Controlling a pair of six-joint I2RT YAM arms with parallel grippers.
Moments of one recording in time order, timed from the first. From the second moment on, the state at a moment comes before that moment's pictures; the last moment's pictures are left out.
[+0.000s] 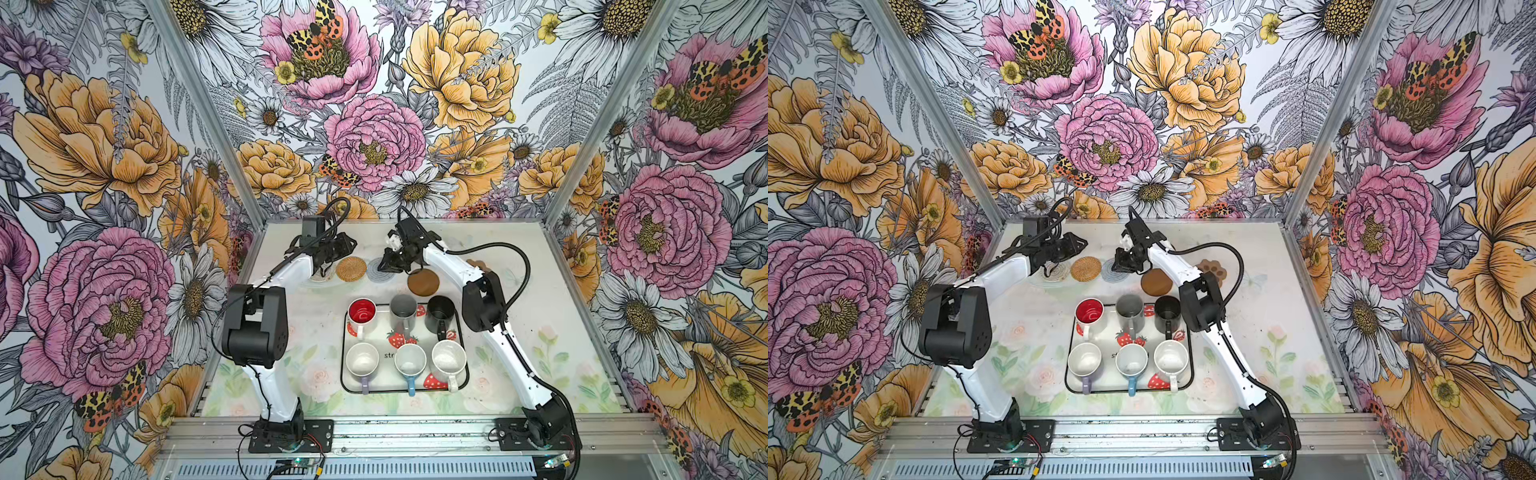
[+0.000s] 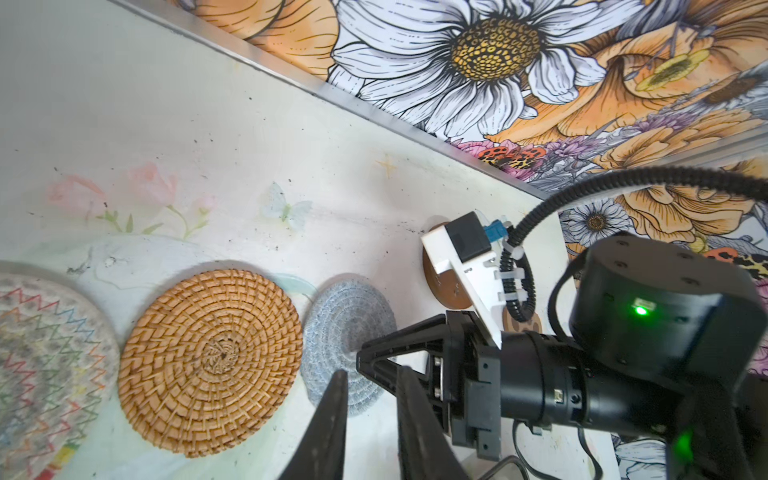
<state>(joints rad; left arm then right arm) -0.13 1.82 1.32 -0.13 0.42 -0.52 0.51 2.73 2.54 -0.84 -0.55 0.49</state>
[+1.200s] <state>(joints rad) -0.49 2.09 1.62 -0.40 0.30 -0.52 0.26 2.11 1.57 -0.64 -0.37 0.28</state>
